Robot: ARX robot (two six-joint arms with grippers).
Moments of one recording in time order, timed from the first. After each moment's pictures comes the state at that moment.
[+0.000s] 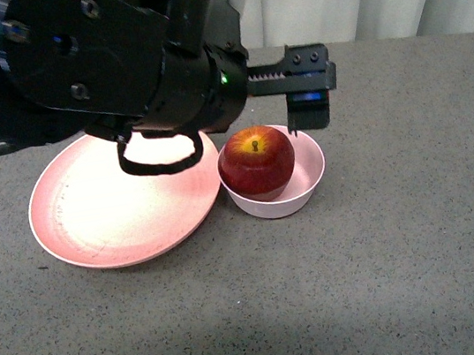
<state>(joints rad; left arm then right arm) -0.54 2.00 1.05 0.35 -0.07 -0.25 0.00 0.00 0.01 0.00 0.00 -0.01</state>
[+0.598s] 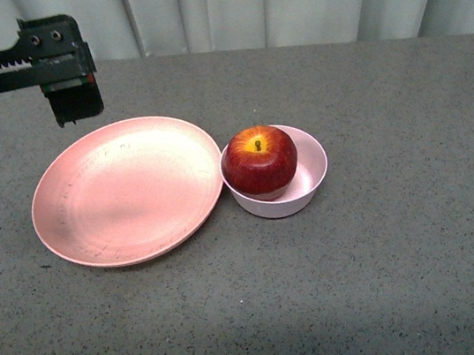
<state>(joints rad) -0.33 1.60 0.60 0.60 -0.37 -0.19 0.00 0.00 0.01 0.00 0.00 -0.01</state>
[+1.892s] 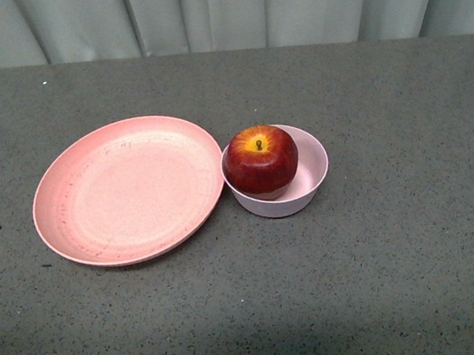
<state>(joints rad) 0.00 0.74 0.02 0.71 0.00 -0.01 0.00 0.00 0.01 0.00 0.00 -0.01</state>
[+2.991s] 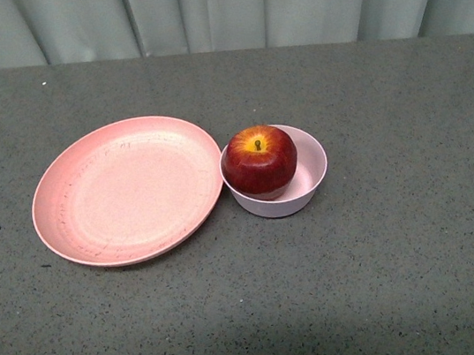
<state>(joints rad) 0.00 0.19 0.02 0.20 0.00 -0.01 0.00 0.00 0.01 0.00 0.00 -0.01</state>
